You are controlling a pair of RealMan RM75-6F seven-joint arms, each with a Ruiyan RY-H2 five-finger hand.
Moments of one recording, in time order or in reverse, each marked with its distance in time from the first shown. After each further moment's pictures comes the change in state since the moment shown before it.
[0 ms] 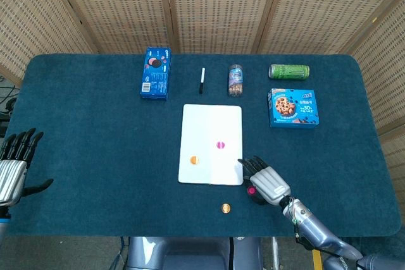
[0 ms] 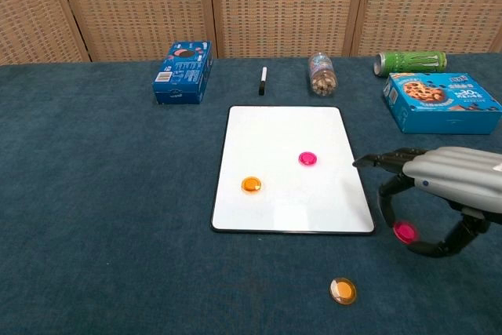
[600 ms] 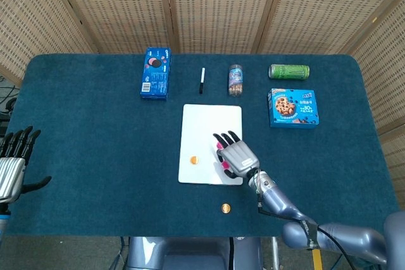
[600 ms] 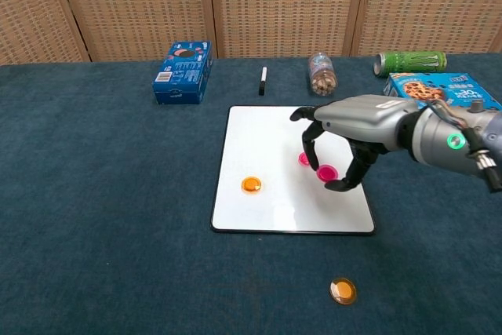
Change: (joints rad) left arm -0.009 -0.010 -0.013 0.011 -0.042 -0.023 0.014; right arm 0.253 -0.141 0.207 -0.028 0.532 -0.104 -0.426
